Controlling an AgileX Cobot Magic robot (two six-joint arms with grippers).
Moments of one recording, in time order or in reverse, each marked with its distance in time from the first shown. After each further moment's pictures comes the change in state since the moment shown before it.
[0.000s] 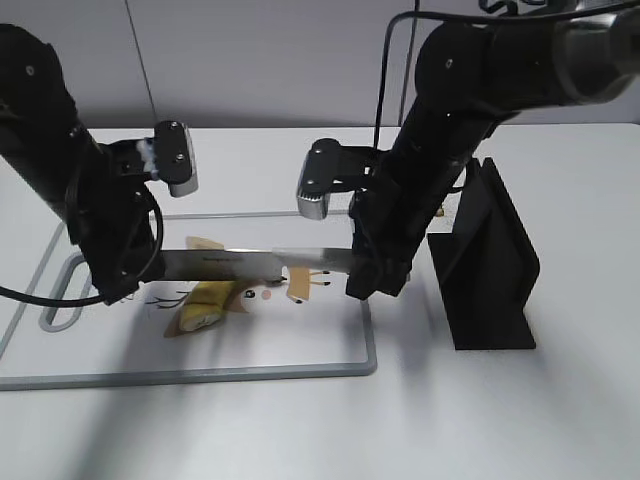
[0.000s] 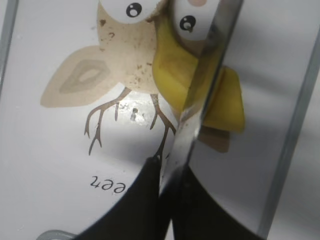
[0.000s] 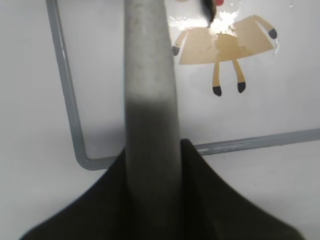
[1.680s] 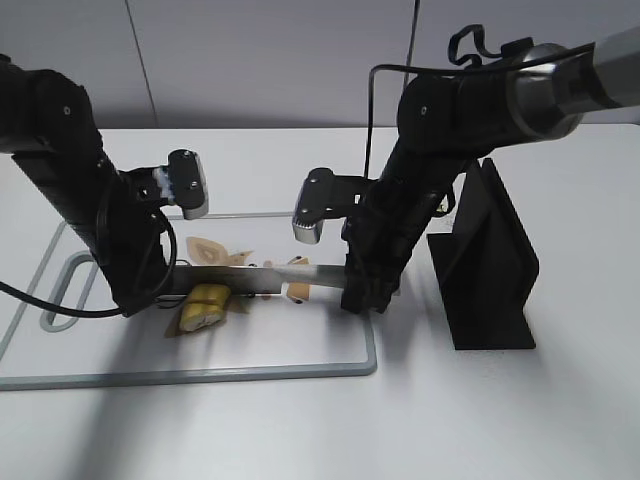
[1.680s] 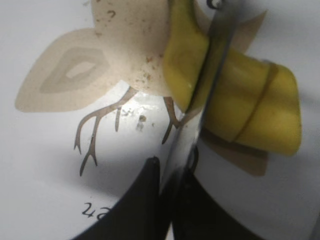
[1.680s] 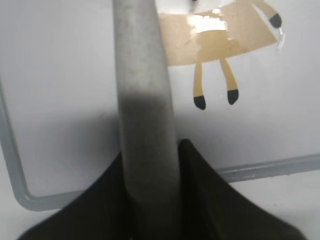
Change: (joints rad) left arm 0.004 0.130 -0.006 -0.001 -0.072 0.001; right arm 0.000 0.132 -0.012 -0.004 -0.106 -0.007
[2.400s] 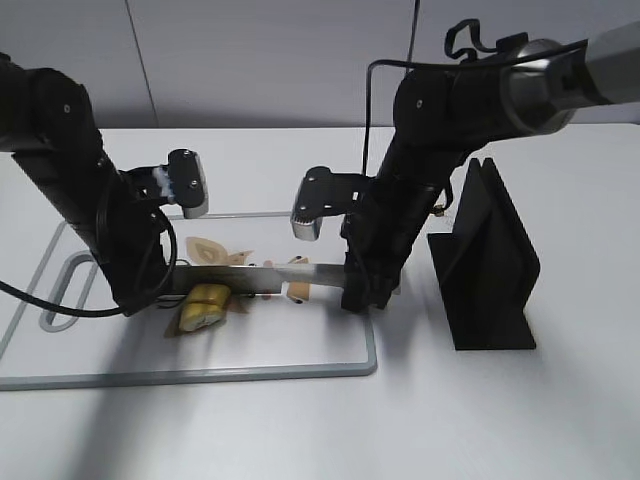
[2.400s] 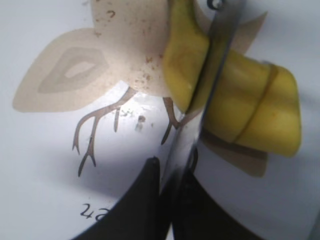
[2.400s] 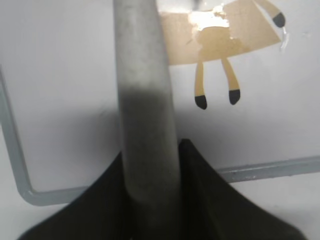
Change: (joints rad) left arm 0.002 -0.001 -0.007 -0.007 0.013 0.000; right arm -0.003 0.012 -0.046 -0.004 0.062 0.002
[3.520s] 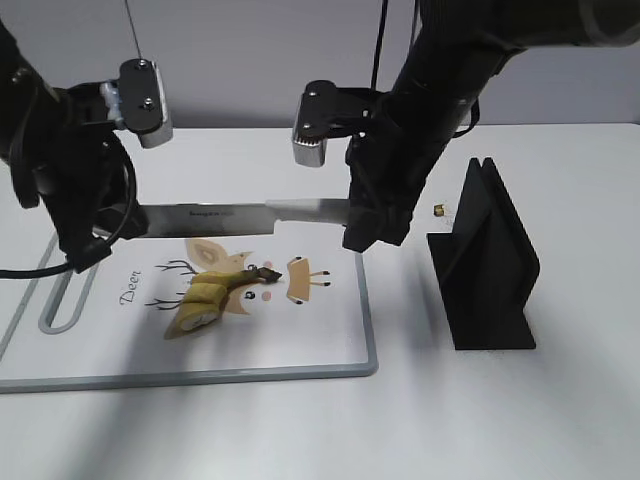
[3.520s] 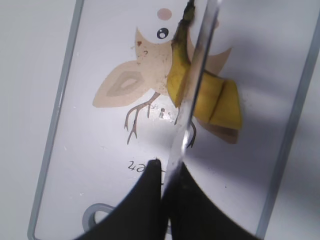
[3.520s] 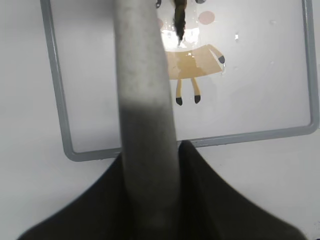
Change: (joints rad) left arm -0.005 -0.290 0.020 0.021 0.086 -0.005; right arm 0.002 -0.180 -0.068 -0.034 0.140 0.001
